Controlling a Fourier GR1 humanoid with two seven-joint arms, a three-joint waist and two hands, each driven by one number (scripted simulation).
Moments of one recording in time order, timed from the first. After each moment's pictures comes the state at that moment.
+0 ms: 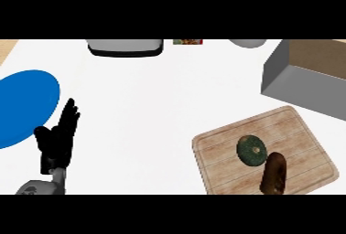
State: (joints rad) left arm -0.06 0.32 -0.15 -1.39 0.19 0.36 0.03; right arm 0.44 -0.39 0.35 -2.32 1.04 -0.26 1.11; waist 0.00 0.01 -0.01
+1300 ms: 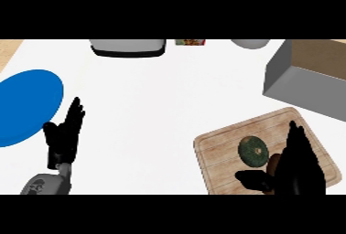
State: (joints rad) left arm -0.10 0.29 -0.13 -1.29 0.18 0.32 0.00; right arm 0.04 -0.01 0.34 -2.05 1.19 0.12 1.25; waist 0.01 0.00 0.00
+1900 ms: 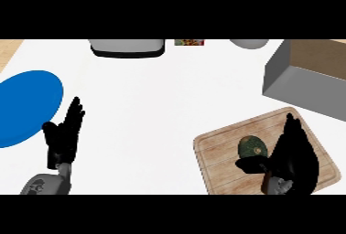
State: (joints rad) left arm -0.10 0.28 -0.12 -1.30 0.17 0.32 0.01; right arm -0.05 0.00 0.24 -1.93 1.14 0.13 1.25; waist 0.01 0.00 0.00
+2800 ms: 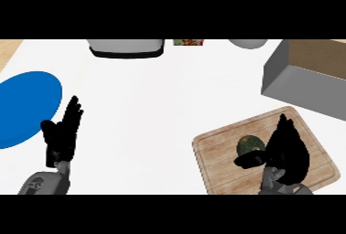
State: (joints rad) left arm -0.12 0.28 -0.09 -1.27 0.16 0.31 0.00; right arm -0.09 -0.01 0.20 -1.80 1.10 0.14 1.25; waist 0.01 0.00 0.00
